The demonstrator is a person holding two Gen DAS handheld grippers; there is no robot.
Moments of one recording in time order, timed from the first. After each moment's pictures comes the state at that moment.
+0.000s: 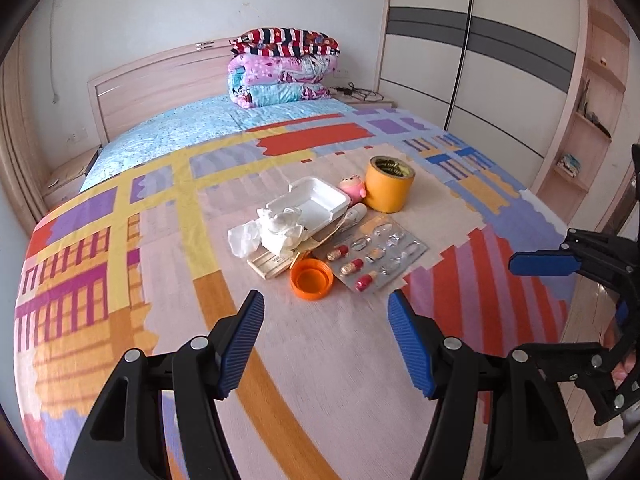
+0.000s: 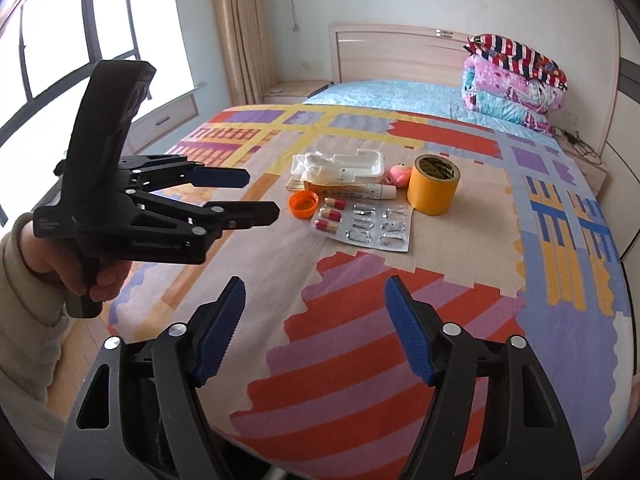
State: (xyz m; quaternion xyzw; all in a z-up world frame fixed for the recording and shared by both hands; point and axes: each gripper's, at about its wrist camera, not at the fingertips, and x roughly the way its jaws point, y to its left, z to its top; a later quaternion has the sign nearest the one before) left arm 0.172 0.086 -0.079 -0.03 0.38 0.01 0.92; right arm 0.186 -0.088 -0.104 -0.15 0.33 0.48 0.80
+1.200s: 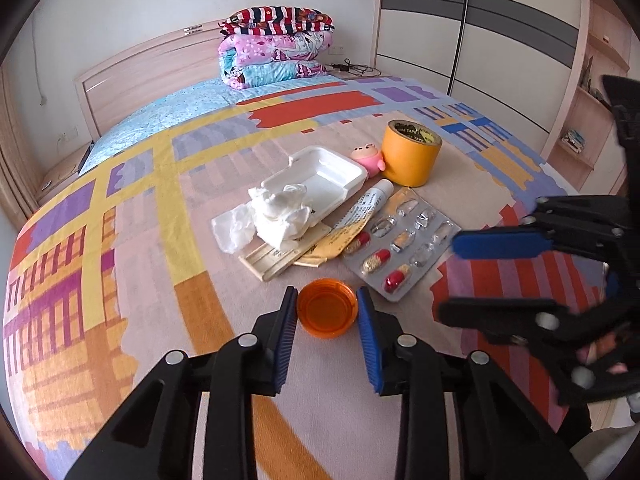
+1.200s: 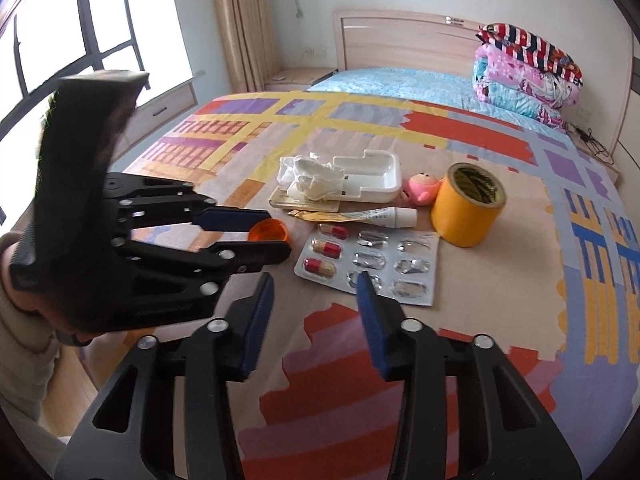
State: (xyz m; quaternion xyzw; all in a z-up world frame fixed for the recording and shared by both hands) left arm 0.200 0.095 -0.107 -0.01 0.42 0.00 0.91; right arm 0.225 -0.032 -0.125 -0.17 0.35 0.48 0.79
